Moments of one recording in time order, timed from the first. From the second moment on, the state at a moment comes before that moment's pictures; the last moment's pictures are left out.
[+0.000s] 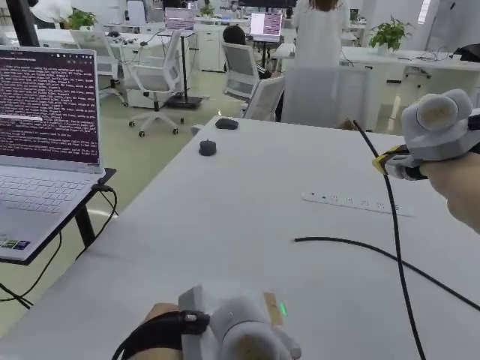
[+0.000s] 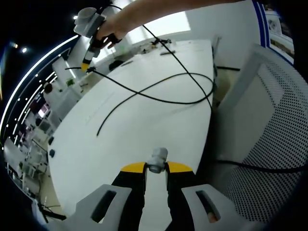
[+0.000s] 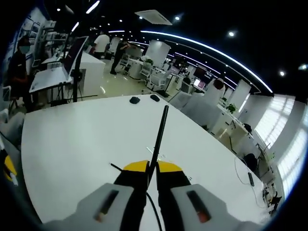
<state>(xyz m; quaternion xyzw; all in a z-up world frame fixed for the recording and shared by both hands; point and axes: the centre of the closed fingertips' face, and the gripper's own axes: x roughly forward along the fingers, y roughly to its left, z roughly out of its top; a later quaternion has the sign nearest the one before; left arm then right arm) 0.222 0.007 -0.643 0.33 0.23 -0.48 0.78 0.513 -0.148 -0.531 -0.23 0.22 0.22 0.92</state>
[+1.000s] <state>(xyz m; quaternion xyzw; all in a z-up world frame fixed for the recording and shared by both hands) 0.247 -0.014 -0.624 0.31 0.22 -0.55 0.74 0.358 -0.180 -0.564 -0.12 0.28 0.25 0.92</state>
